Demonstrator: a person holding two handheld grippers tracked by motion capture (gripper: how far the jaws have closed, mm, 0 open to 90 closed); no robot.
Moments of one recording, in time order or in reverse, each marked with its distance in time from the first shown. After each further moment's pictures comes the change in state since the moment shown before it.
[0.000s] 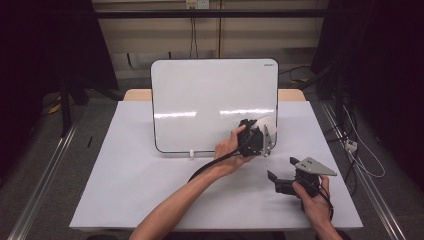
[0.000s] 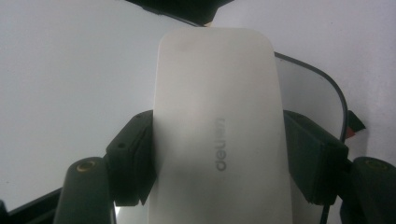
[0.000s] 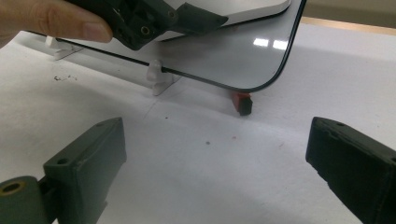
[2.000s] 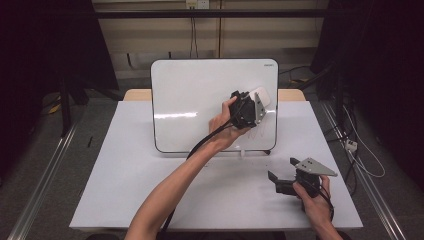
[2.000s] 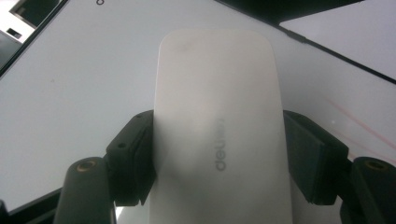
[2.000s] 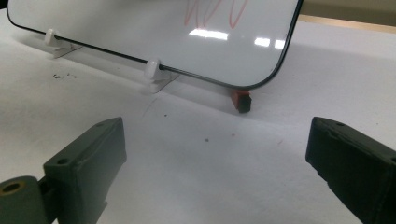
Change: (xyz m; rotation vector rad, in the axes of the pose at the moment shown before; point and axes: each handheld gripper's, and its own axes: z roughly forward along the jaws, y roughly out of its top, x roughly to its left) left arm 0.070 0.009 0.000 -0.012 0.104 -0.100; right arm -0.001 -0.001 -0.001 0.007 -0.002 0.006
